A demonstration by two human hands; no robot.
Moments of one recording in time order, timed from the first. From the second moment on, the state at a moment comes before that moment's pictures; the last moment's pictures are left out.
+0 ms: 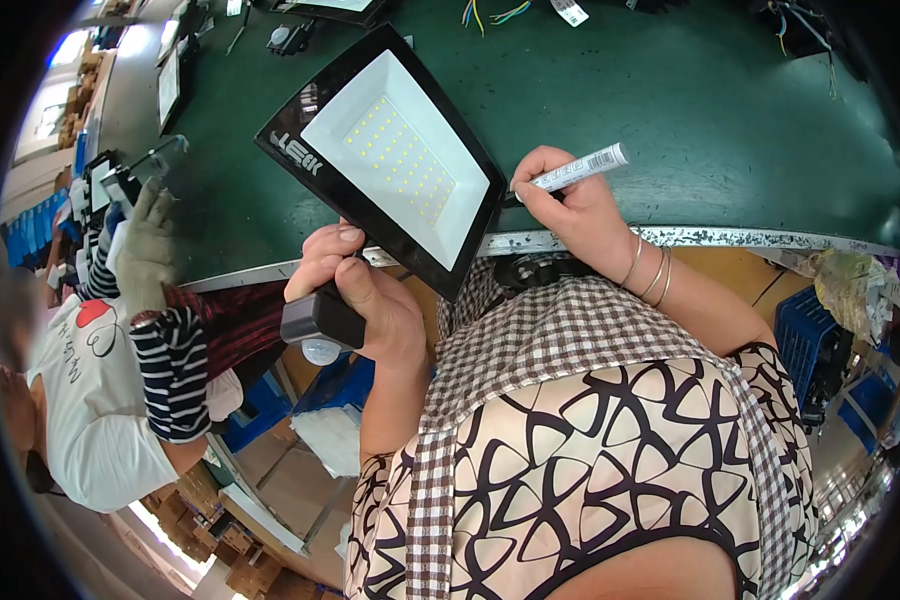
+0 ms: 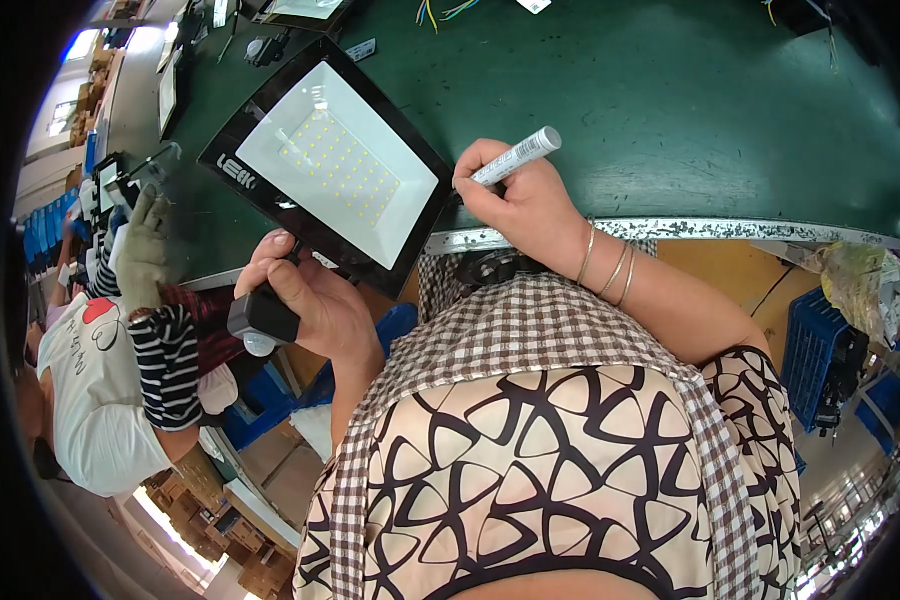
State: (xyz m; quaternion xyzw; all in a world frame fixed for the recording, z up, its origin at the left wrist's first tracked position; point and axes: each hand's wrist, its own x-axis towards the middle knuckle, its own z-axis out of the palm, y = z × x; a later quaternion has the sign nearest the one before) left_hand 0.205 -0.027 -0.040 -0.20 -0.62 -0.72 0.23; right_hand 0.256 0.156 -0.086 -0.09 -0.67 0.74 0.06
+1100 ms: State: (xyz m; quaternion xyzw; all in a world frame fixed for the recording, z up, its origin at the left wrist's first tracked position) left_hand 0.204 -0.036 -0.046 -0.21 -0.62 -0.73 0.20; right_hand 0.249 0.157 -0.095 -0.13 -0.71 0.69 0.12
